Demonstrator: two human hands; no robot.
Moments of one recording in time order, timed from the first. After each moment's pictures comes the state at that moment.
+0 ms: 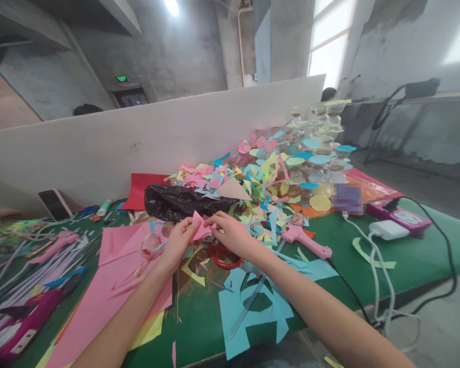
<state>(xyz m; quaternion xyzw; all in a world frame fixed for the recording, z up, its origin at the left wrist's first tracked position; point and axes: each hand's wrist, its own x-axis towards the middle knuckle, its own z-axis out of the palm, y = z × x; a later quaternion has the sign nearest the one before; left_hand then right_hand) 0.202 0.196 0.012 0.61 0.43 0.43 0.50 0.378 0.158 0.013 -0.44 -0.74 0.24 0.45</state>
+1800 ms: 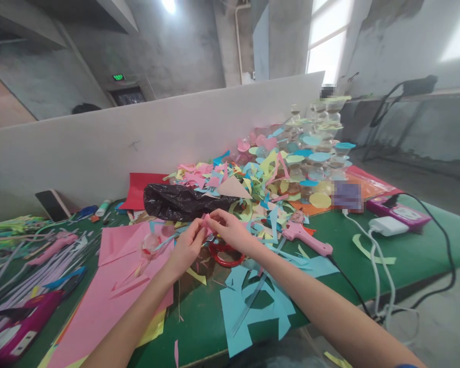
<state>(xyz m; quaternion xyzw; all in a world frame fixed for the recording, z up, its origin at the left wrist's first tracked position) 0.210 0.171 0.026 0.79 0.40 0.35 0.31 0.368 0.160 0.016 -0.41 -0.62 0.42 0.52</state>
